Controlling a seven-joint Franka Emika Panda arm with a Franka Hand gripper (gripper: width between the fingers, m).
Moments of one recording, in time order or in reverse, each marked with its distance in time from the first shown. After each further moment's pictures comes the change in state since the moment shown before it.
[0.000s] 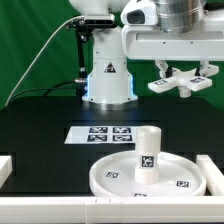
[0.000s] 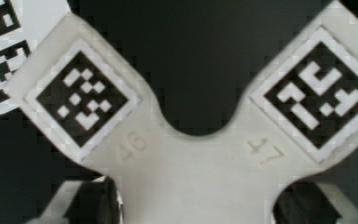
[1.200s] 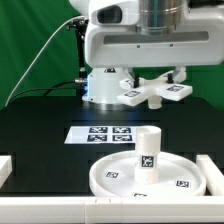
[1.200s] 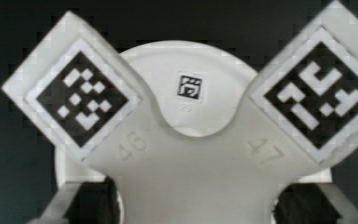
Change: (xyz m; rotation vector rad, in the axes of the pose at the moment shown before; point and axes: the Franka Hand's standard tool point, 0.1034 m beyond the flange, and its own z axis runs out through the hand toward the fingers) arm 0.095 0.031 -0.054 -0.202 0.045 -0.416
